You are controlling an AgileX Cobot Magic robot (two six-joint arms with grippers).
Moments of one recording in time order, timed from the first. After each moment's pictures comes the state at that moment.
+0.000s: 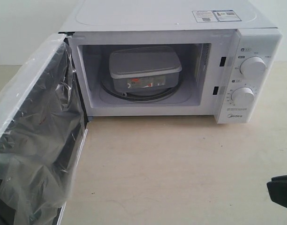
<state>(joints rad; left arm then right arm) -0.02 0.58 -0.96 -0.21 1.21 0.01 0.84 0.52 -0.49 -0.05 0.75 0.30</state>
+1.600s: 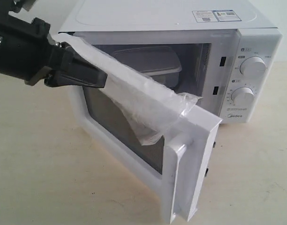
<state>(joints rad) -0.35 1.35 -0.99 -1.01 0.86 0.87 0.84 0.52 -0.74 -0.36 0.85 0.56</state>
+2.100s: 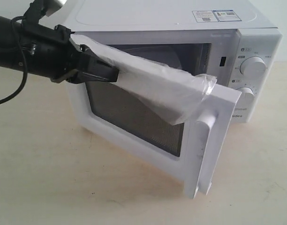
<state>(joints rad) -0.35 1.48 -1.01 -1.19 0.73 1.10 0.84 0.52 -0.74 -0.36 0.85 0.57</state>
